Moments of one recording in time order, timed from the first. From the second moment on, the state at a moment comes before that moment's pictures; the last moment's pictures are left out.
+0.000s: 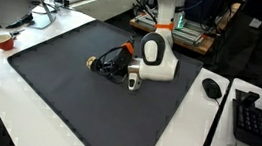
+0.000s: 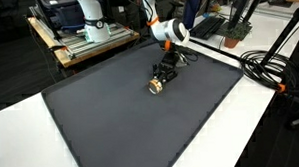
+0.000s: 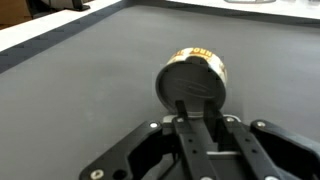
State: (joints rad) arm 0.20 0.89 0.16 -1.80 -1.53 1.76 -0.48
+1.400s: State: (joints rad) arm 0.19 0.89 0.14 -1.80 -1.45 1.70 -0.48
